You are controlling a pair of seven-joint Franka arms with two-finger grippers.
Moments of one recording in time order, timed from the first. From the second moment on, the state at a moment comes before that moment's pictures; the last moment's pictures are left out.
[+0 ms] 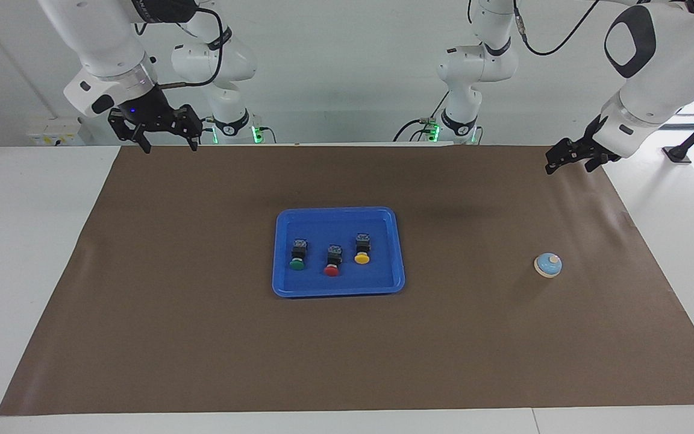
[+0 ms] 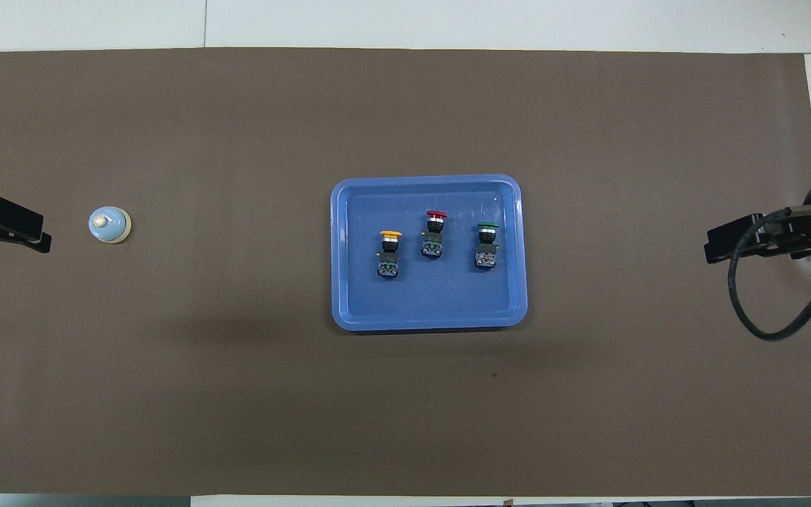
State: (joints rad) left arm -0.03 0.04 0.05 -1.58 -0.02 1.44 0.02; right arm -0.04 -0.06 0.09 -1.61 0.02 1.45 0.02
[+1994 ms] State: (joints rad) left arm -0.09 0.01 0.05 -1.58 -0.02 1.47 0.01; right arm -0.04 -0.06 0.09 -1.61 0.02 1.45 0.02
